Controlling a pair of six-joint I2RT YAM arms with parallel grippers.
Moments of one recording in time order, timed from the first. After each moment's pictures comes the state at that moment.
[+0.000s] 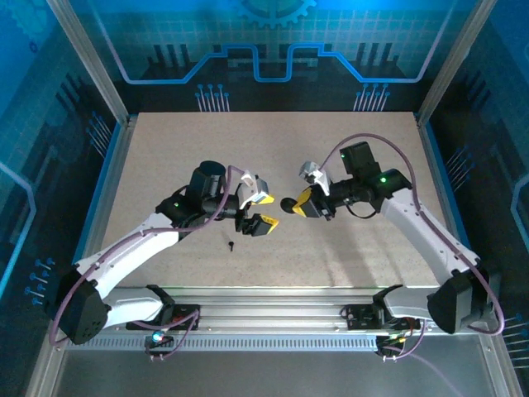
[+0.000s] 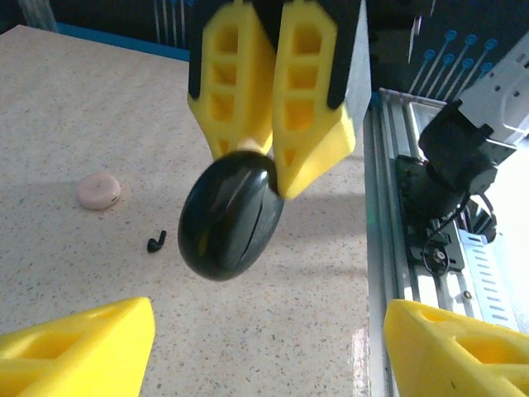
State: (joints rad) left arm -0.58 1.21 0.91 -0.22 0.75 0.23; right arm 0.39 1.26 1.15 -0.82 -0.86 -0.49
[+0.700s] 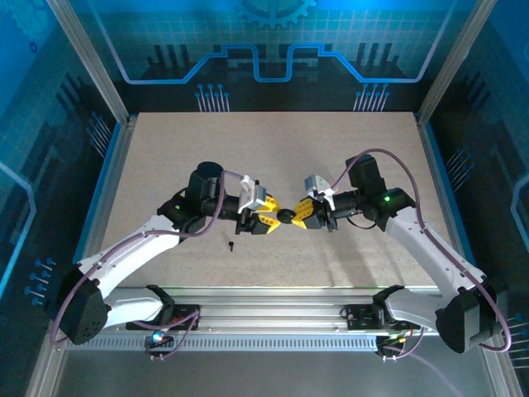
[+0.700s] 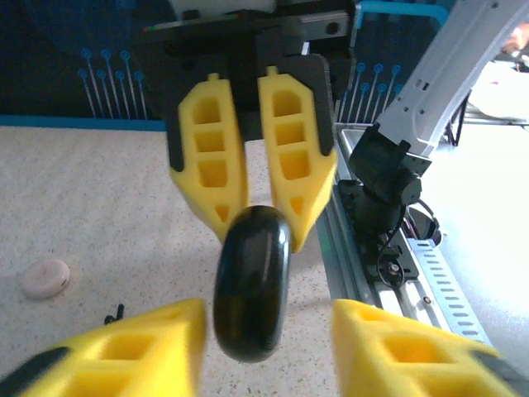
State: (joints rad) left arm -0.58 1.21 0.87 -0.05 0.94 0.29; right arm 0.39 1.16 0.97 -0.60 -1.08 -0.57
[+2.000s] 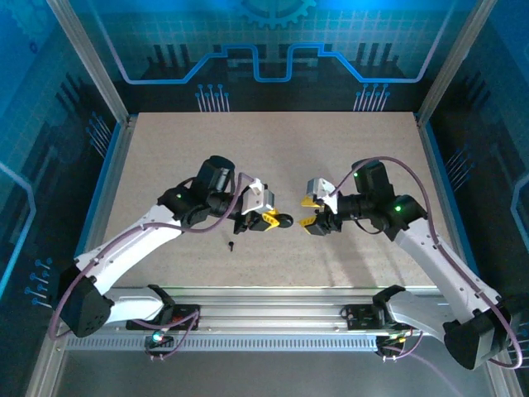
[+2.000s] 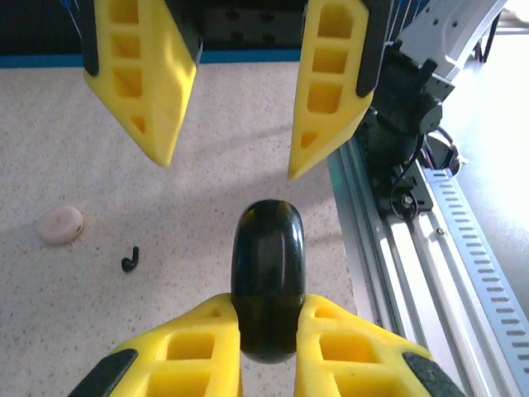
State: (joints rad) left arm -0.62 1.26 1.06 -0.49 0.79 0.54; right arm 0.44 1.05 0.99 -0.67 -0.77 -0.59
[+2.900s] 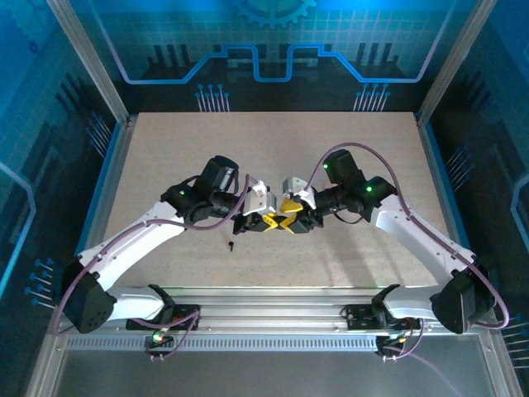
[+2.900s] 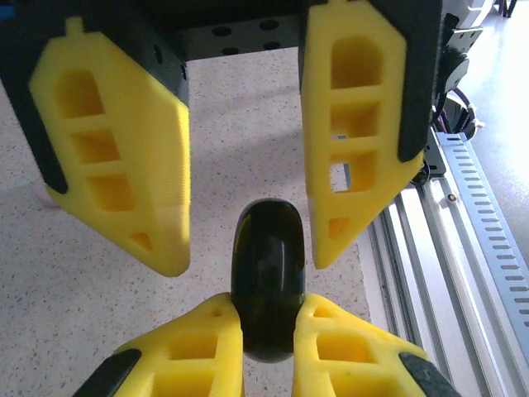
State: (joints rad) left arm -0.62 1.29 1.09 -0.57 0.73 0.59; right arm 0.54 1.28 1.12 -0.73 -0.84 -0.62
